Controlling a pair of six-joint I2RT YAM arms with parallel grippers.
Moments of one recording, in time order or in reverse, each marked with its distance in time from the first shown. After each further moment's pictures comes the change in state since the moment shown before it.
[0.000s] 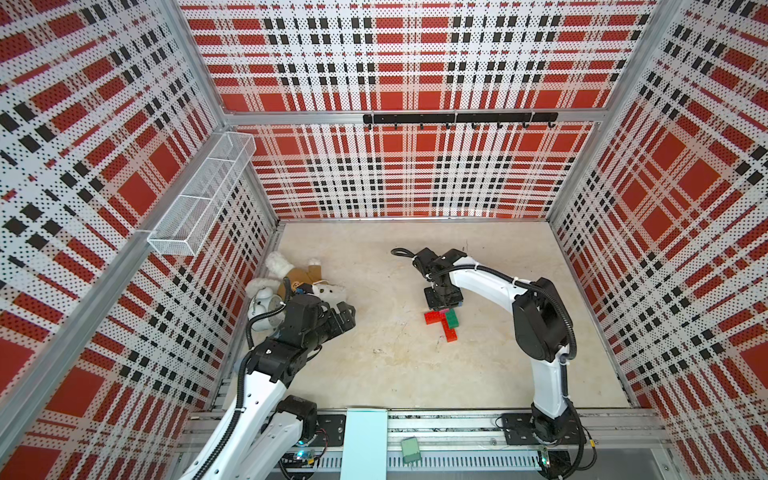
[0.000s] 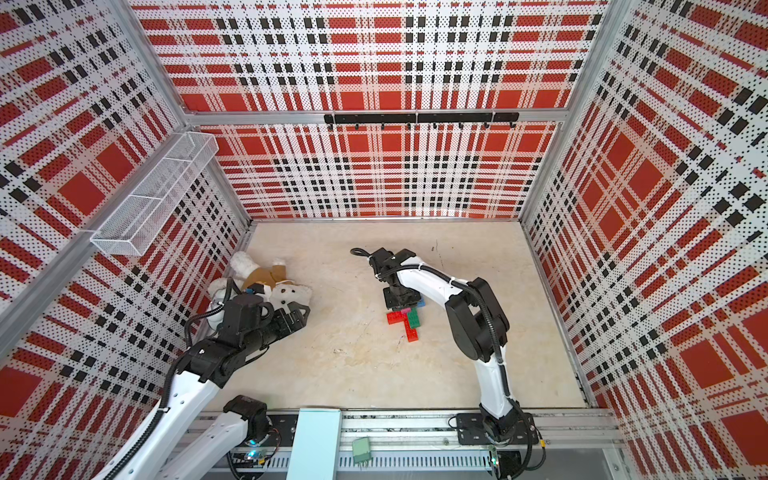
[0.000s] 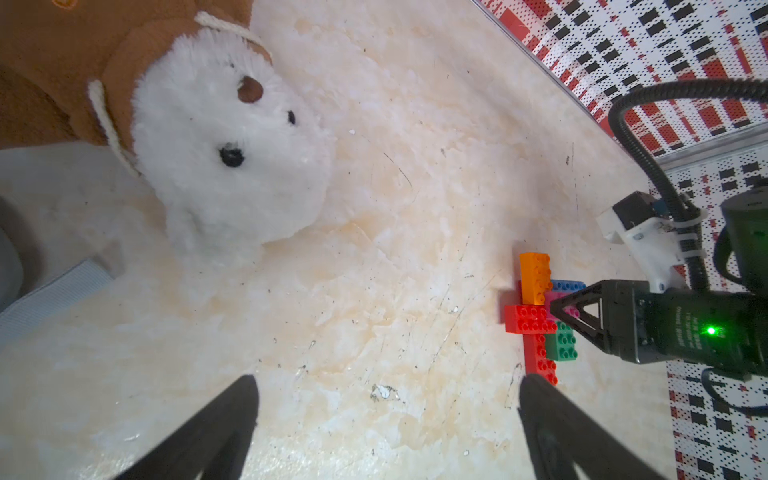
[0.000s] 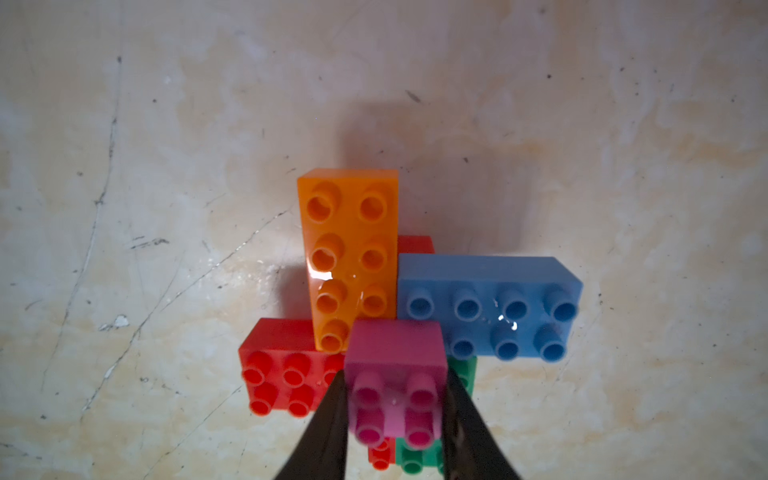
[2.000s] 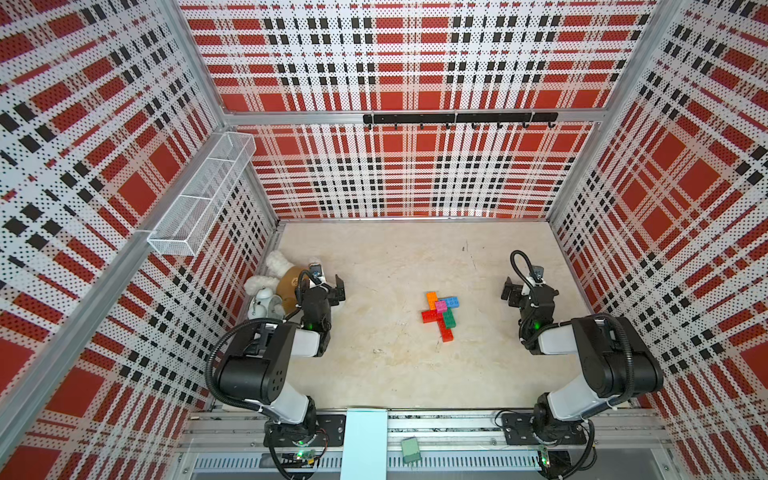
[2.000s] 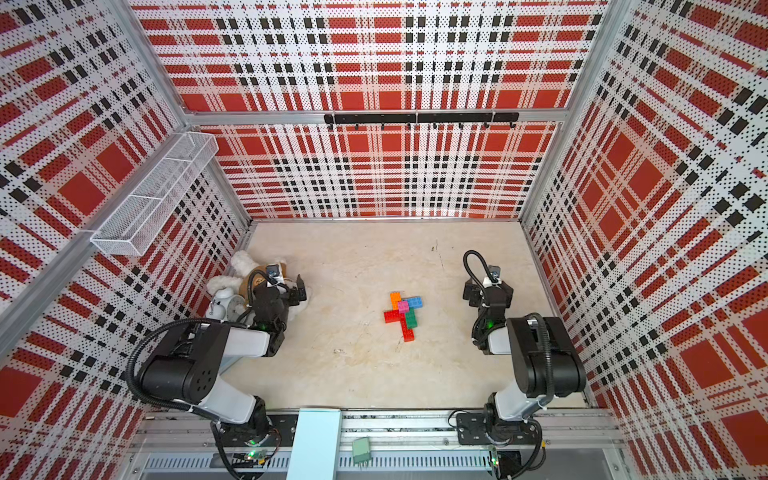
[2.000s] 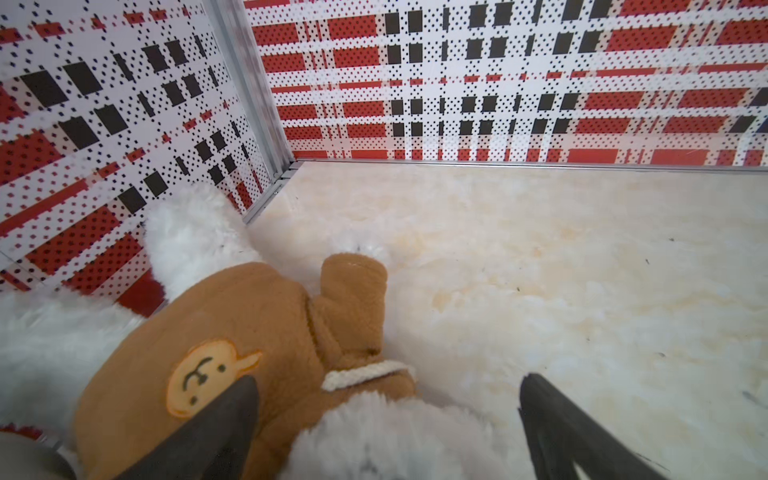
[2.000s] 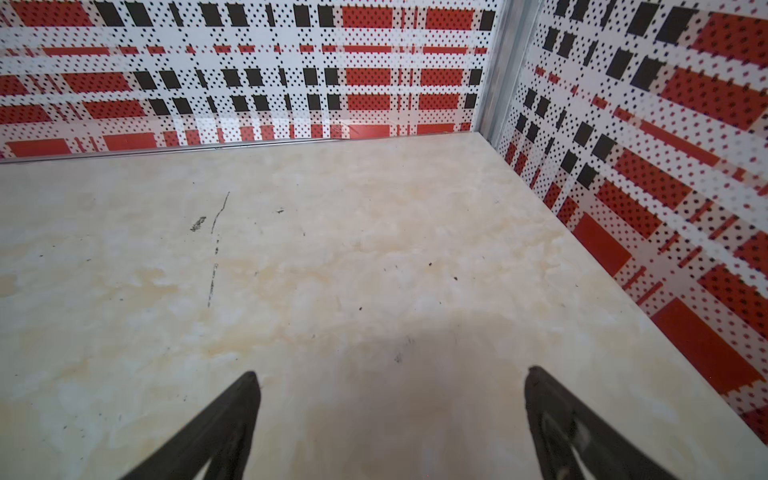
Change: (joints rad) left arm 0.161 0.855 -0.296 1.626 -0.387 0.712; right arm -0.668 -0.446 -1.269 2.046 0.077 -0.471
